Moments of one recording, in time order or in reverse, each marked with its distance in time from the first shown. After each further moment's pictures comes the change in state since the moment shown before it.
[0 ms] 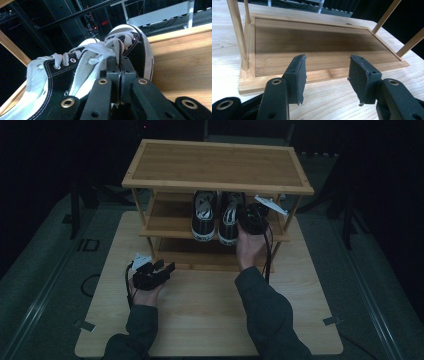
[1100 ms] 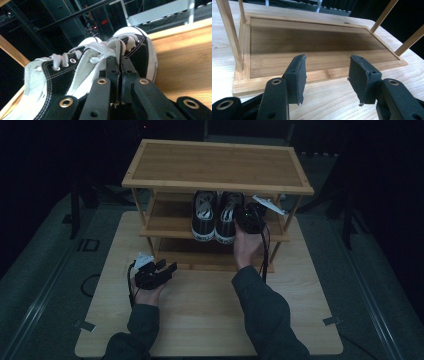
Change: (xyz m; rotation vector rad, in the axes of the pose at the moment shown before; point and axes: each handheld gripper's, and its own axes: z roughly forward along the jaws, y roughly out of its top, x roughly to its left) left arm -0.003 0.001 0.005 0.009 -0.012 0.010; right arm 0.001 -0.004 0.009 0.007 0.007 0.031
